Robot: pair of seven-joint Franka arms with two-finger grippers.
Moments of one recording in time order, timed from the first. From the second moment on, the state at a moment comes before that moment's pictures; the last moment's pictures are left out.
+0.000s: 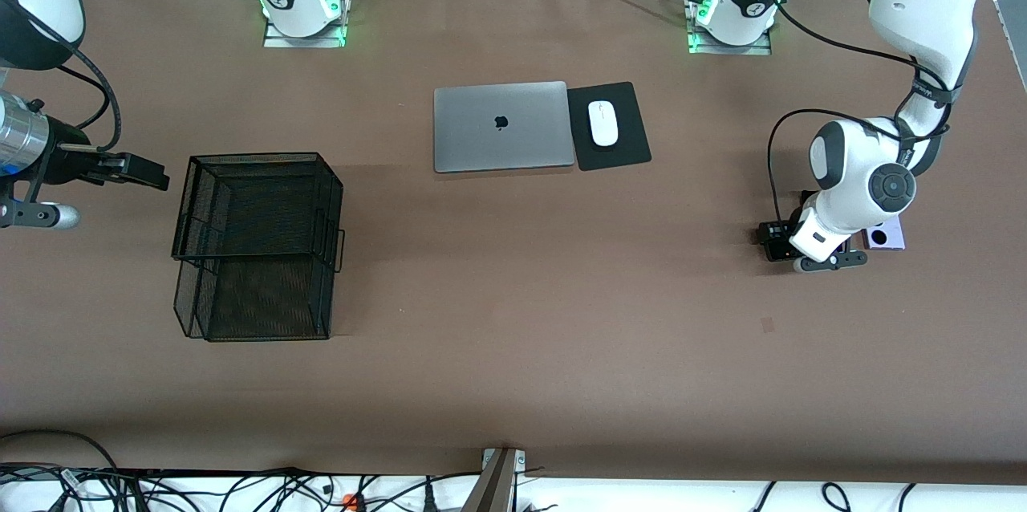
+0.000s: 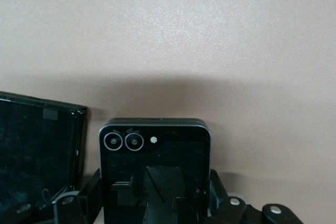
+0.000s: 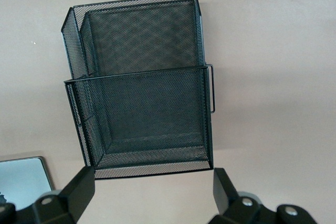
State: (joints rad) left arm 0.04 0.50 0.03 -2.12 -0.01 2.54 -0.07; right arm 0.05 0.22 -0.06 -1.49 0.02 1.60 0.06
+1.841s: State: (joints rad) left arm -0.62 0.95 0.00 -1.21 -0.08 2.16 -0.82; right arm 0.05 0.22 -0.06 -1.49 0.02 1.58 0.06
